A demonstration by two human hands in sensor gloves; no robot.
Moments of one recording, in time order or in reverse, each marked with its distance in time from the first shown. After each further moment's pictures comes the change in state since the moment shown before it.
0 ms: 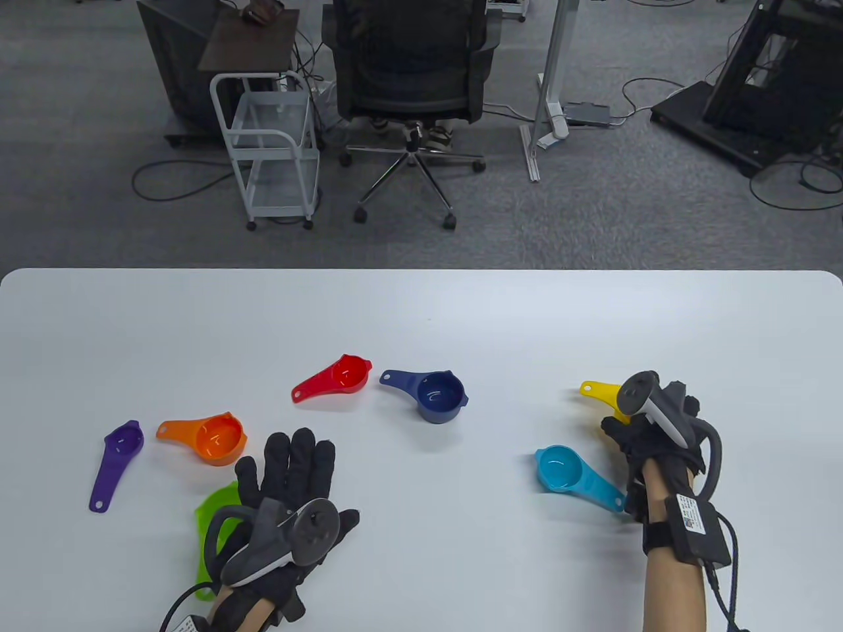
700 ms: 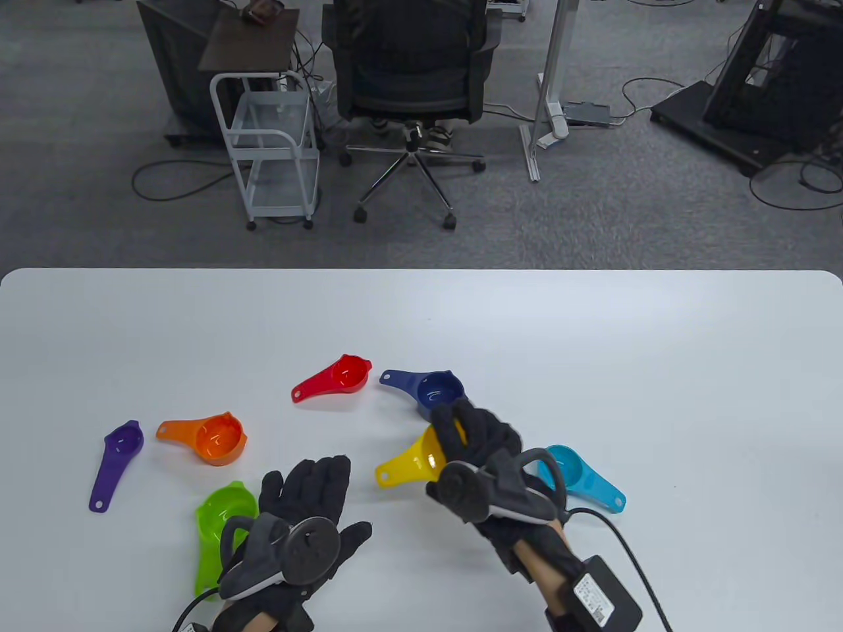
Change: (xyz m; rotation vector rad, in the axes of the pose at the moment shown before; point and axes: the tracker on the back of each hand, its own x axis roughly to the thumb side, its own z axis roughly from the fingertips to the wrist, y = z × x) left_hand 0.009 -0.002 0.012 0.102 -0.145 0.220; right_hand 0.197 0.002 0.236 -0.293 -0.975 0.180
